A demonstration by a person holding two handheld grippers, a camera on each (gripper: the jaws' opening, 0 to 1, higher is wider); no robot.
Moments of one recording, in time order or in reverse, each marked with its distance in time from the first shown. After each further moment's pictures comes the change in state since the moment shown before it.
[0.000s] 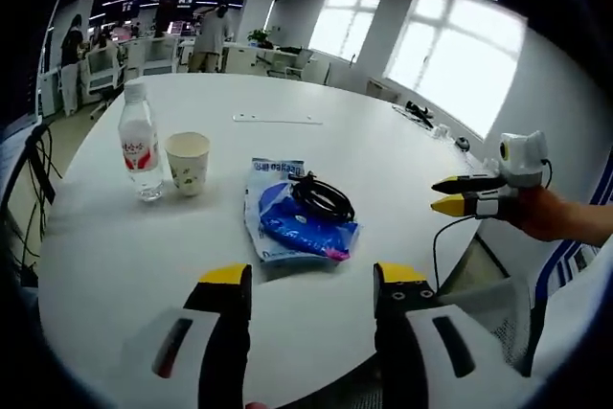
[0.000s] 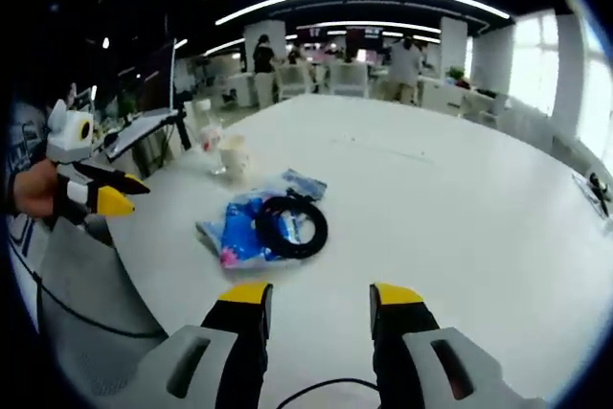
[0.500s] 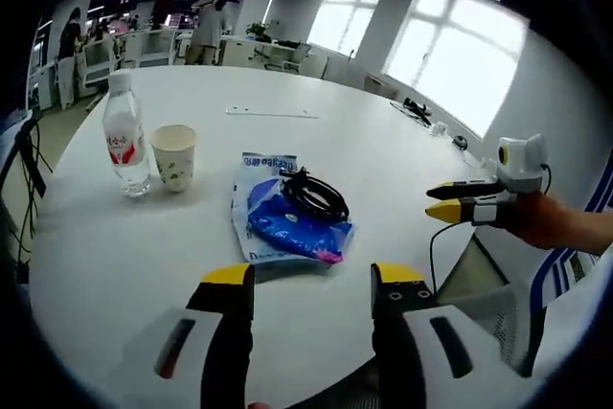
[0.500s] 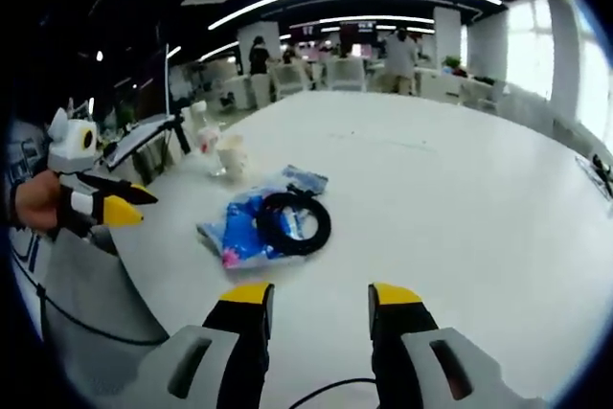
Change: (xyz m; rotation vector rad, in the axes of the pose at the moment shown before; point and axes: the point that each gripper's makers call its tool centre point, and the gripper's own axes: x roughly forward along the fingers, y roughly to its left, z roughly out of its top) left arm 0.019 -0.010 -0.001 -0.015 0.028 -0.015; right arm 0.008 0.002 -0.007 0.063 0.007 0.018
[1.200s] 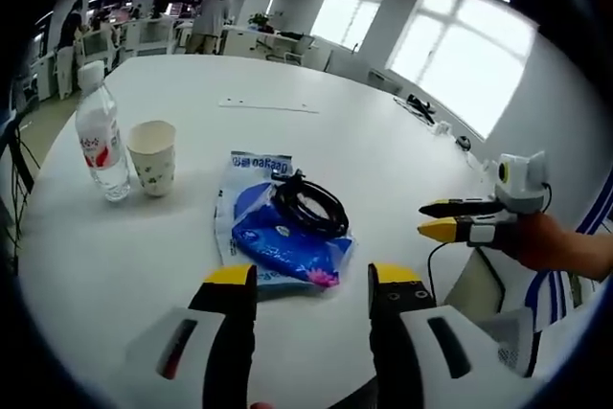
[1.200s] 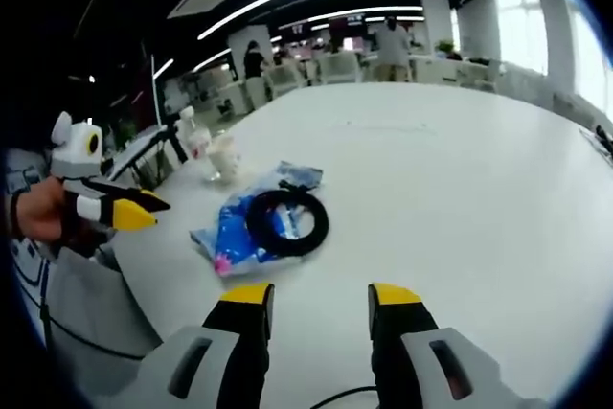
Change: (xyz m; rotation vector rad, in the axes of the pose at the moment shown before) left arm 0.042 -0.002 0.014 -0.038 0.040 -0.005; right arm 0.026 -0.010 -0.007 0.099 0.008 0.034
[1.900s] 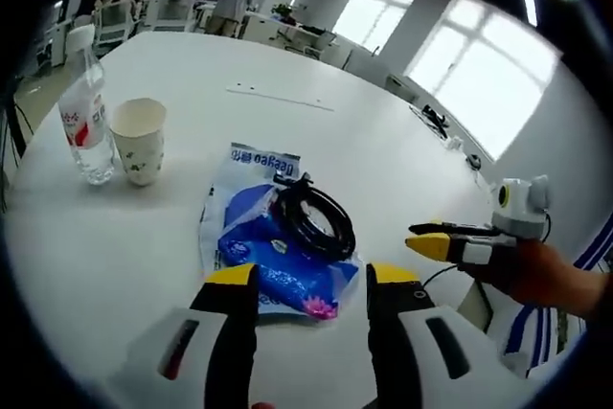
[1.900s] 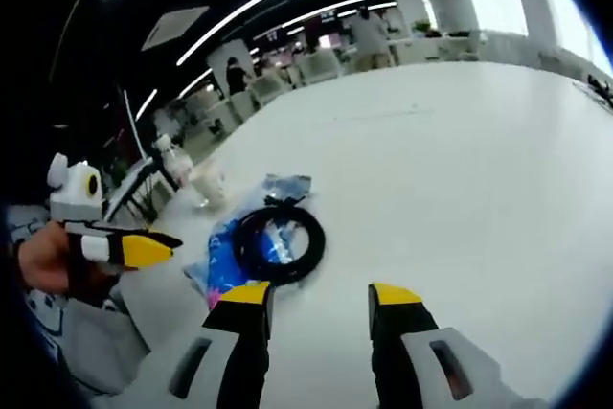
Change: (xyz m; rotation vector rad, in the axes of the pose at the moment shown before) left arm 0.039 0.003 0.010 -0.131 0.011 0.023; right arm 0.039 -0.011 0.014 0.198 -0.020 0.020
